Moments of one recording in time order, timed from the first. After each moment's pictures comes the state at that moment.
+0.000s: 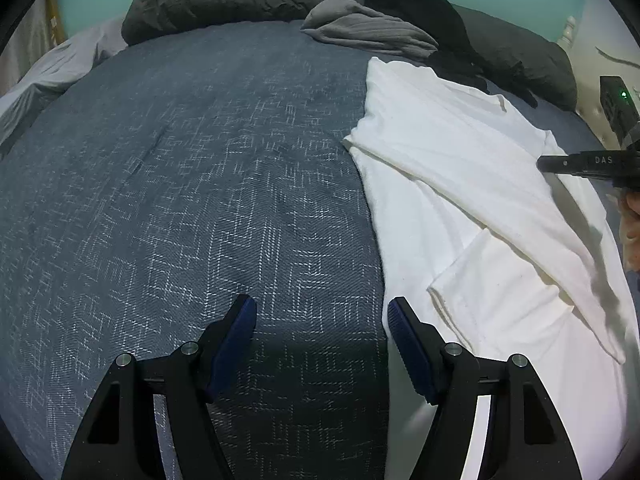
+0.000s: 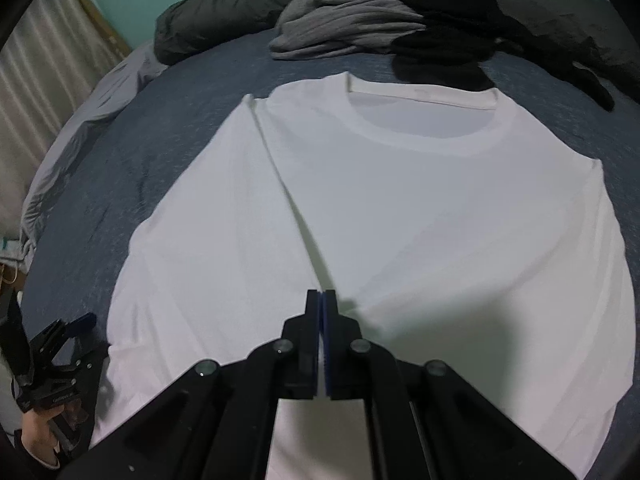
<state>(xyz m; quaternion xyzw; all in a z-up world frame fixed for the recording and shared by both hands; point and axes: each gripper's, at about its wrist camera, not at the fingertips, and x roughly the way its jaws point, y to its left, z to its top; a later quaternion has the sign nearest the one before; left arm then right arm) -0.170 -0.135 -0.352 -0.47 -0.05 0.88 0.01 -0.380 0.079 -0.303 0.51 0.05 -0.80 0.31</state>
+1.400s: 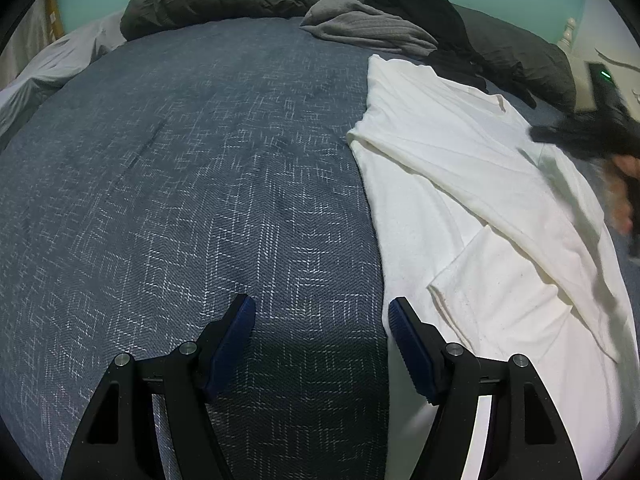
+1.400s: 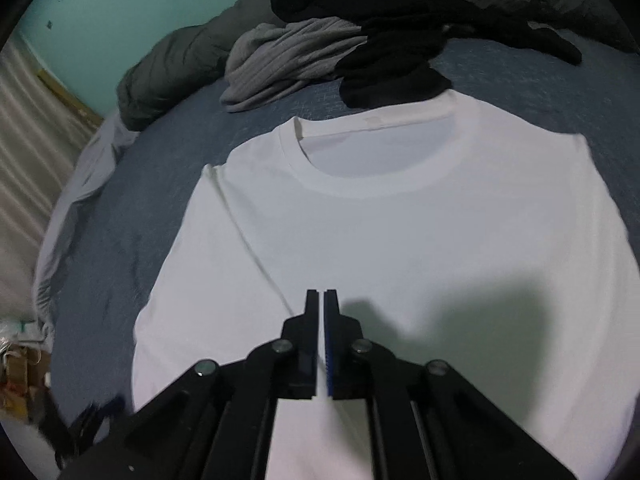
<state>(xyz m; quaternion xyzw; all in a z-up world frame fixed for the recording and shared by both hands) -0.174 -0.137 -0.354 -0.47 -0.05 0.88 0.02 -0.413 0.115 -0.288 0.51 -0.06 -0.81 0.28</state>
